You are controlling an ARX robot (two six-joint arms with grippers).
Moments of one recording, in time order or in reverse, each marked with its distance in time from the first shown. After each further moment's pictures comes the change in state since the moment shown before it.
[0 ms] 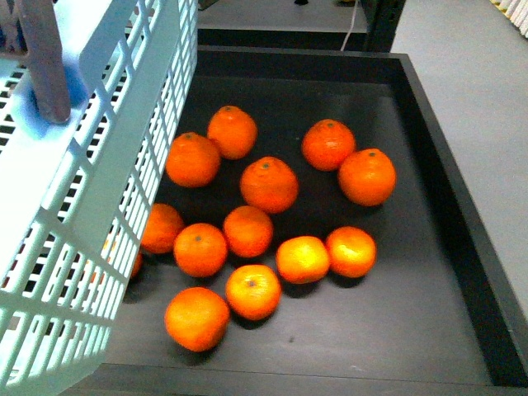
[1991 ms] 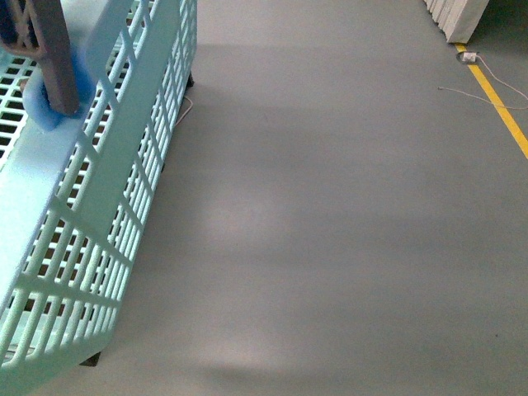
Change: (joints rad) left arm 0.003 0.001 -0.005 0.000 0.001 -0.001; right arm 0.000 0.001 0.000 0.000 -0.002 0.000
